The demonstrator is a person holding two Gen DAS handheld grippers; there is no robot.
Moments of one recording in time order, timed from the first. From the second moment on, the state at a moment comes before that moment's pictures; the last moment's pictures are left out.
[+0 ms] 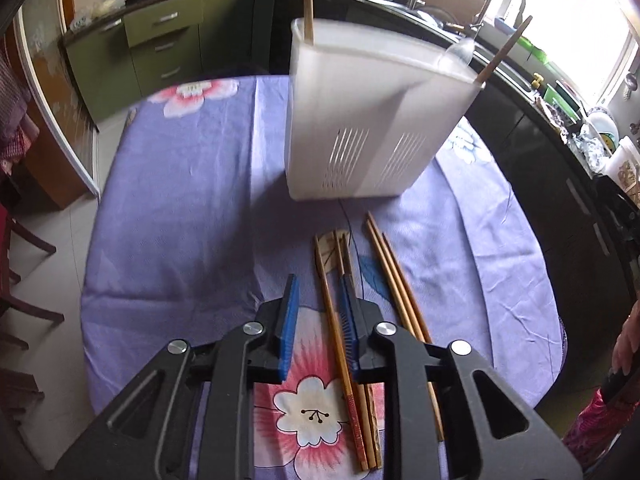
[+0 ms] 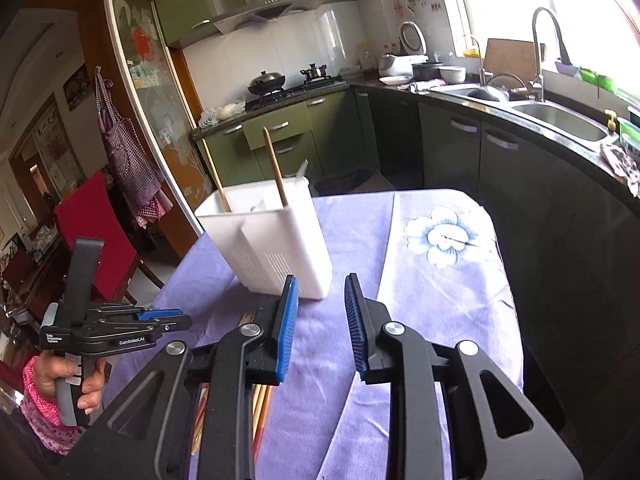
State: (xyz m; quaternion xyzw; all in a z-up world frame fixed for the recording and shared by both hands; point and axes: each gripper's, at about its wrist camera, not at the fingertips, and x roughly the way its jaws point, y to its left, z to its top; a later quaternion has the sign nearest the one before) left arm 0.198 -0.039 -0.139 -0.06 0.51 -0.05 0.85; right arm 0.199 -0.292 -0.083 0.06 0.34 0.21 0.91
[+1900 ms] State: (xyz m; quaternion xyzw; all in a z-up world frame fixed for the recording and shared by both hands) left arm 0.166 -0.015 -0.123 -0.06 0.46 -0.04 0.89; right arm 0.249 -0.179 -0.230 -0.10 0.45 0.18 0.87
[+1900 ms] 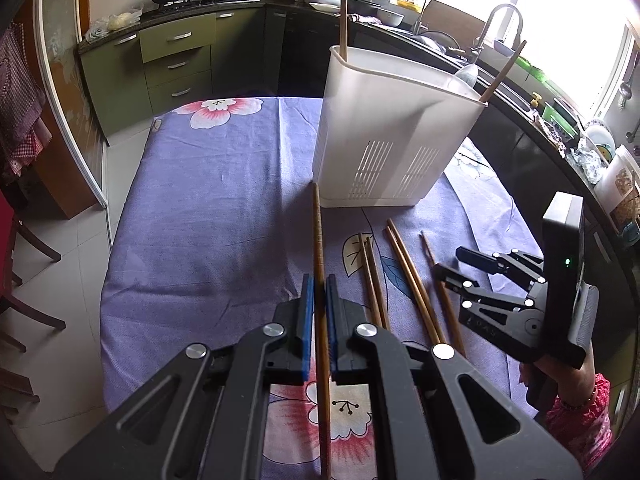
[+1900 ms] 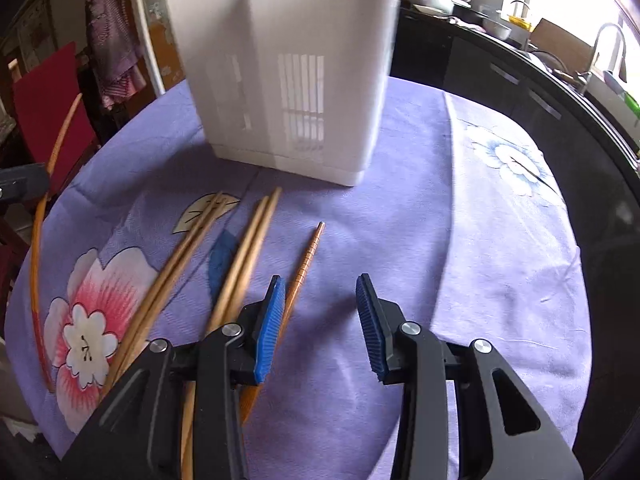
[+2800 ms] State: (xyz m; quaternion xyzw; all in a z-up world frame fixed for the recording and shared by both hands) left arm 0.157 -0.008 -0.109 -0.06 0.44 -0.06 0.90; right arm 0.247 -0.190 -0.198 -0.03 0.48 0.22 0.85
